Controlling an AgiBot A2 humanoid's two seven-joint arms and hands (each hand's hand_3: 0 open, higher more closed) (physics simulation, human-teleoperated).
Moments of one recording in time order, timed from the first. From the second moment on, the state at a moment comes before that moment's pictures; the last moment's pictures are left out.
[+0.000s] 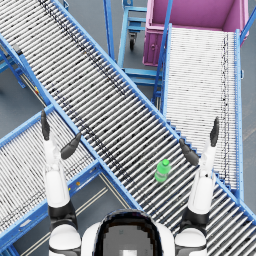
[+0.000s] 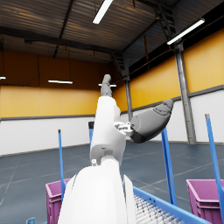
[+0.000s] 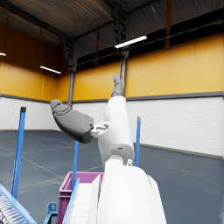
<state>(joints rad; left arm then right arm) 0.50 1.34 -0.13 -1.85 1.51 0.00 0.00 0.39 -1.34 -0.19 1.91 1.47 0.00 0.00</state>
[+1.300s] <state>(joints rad) 0.51 1.35 -0.15 -1.85 1.51 0.00 0.00 0.38 -1.34 -0.20 1.92 1.47 0.00 0.00</state>
